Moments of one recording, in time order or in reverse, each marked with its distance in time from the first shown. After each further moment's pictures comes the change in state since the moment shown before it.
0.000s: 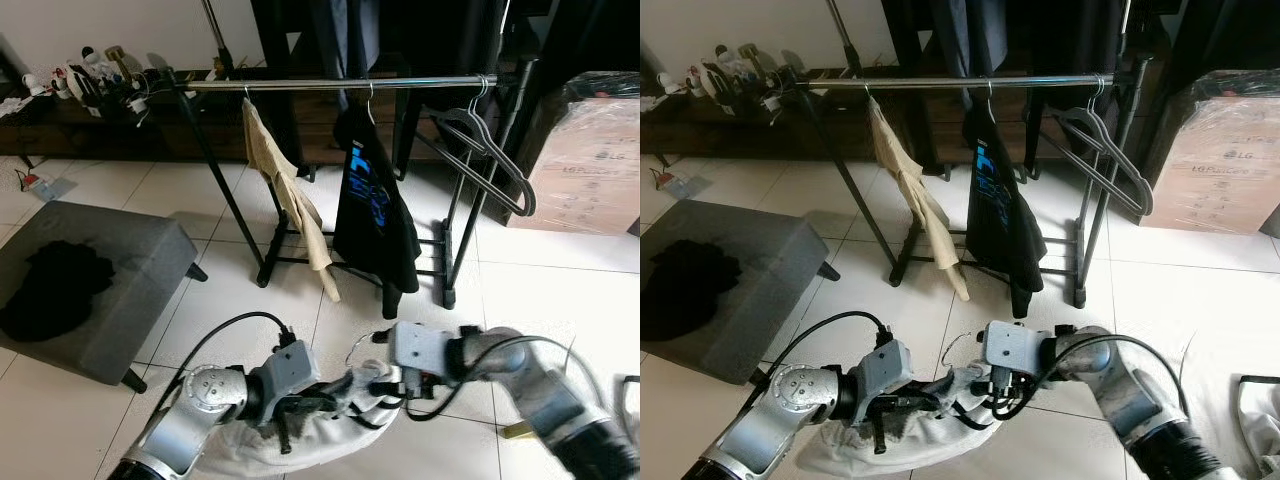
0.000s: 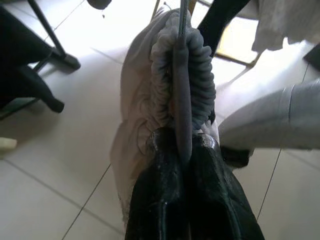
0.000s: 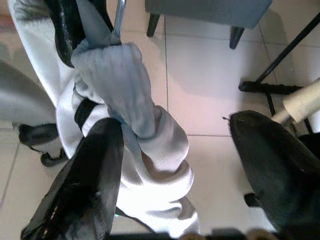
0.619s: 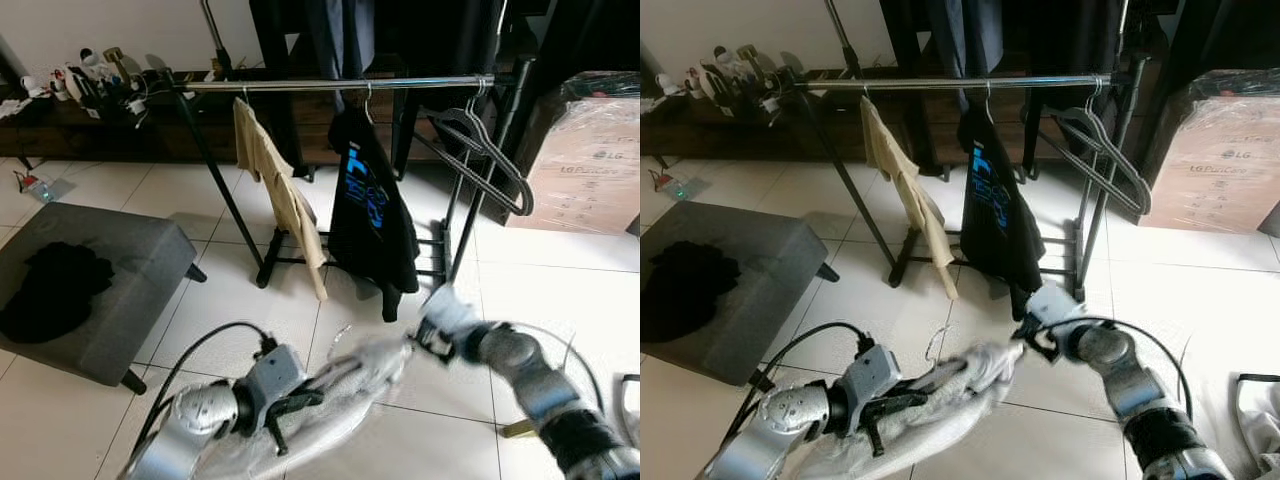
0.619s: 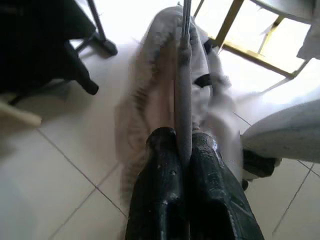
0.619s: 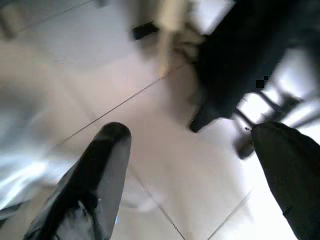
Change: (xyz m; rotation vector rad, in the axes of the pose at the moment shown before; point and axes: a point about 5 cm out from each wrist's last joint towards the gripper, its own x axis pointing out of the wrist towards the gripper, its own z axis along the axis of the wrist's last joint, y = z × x) left arm -0.007 -0.008 -0.020 -0.113 0.000 0.207; right arm -0.016 -0.041 -0.060 0.446 0.160 -0.616
